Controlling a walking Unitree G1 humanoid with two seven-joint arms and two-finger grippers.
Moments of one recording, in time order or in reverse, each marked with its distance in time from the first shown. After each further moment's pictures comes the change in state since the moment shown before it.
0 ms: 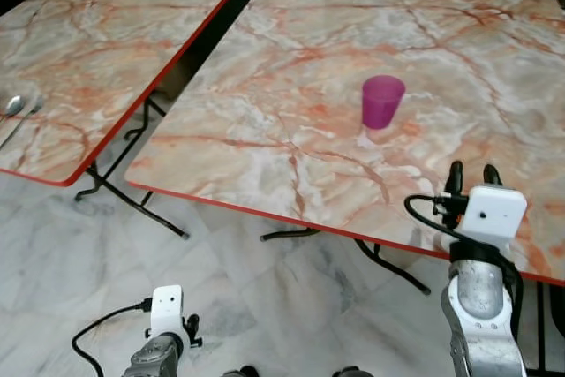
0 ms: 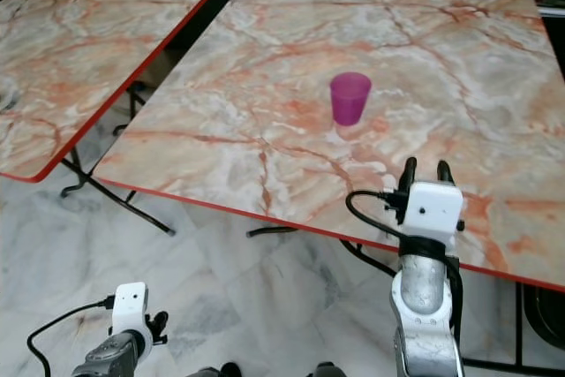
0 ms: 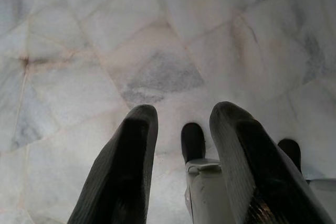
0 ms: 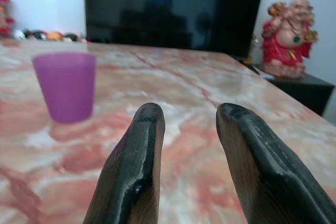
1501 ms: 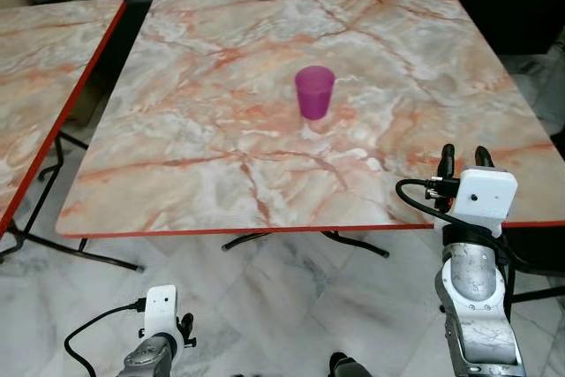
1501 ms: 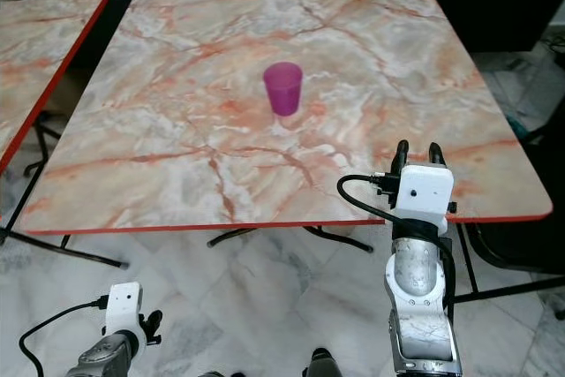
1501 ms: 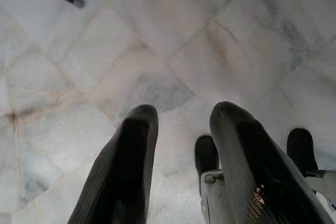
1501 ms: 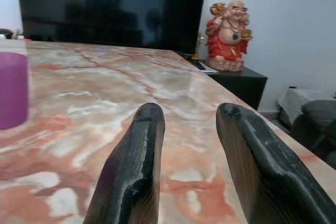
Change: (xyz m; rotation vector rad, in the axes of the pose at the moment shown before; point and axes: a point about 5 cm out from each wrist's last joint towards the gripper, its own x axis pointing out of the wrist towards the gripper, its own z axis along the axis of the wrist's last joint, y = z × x) left arm -0.001 0.011 0.002 0.016 -0.015 0.006; right arm 0.013 0.008 0.012 0.004 -0.041 0.018
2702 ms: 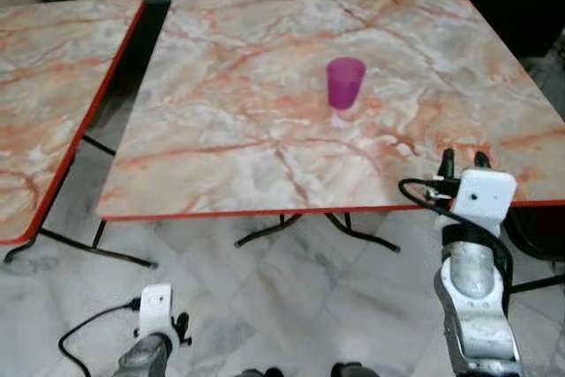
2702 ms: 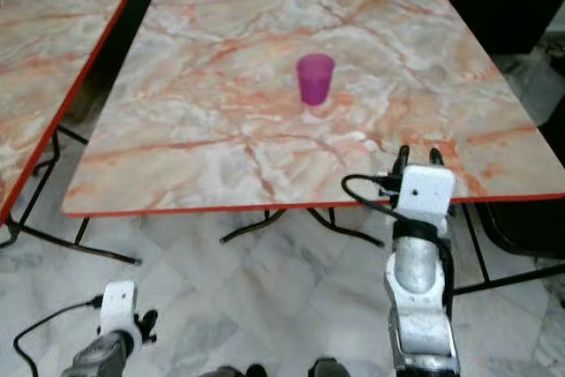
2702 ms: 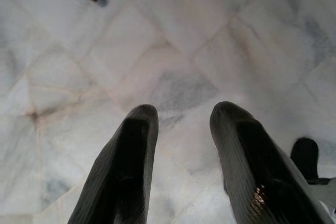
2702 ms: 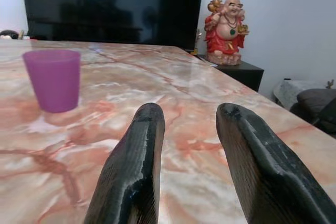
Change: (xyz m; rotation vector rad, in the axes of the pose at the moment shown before) left arm -0.002 0.009 -0.004 -0.010 0.011 0.019; right arm 0.000 0.002 -0.009 0.018 0.051 -0.002
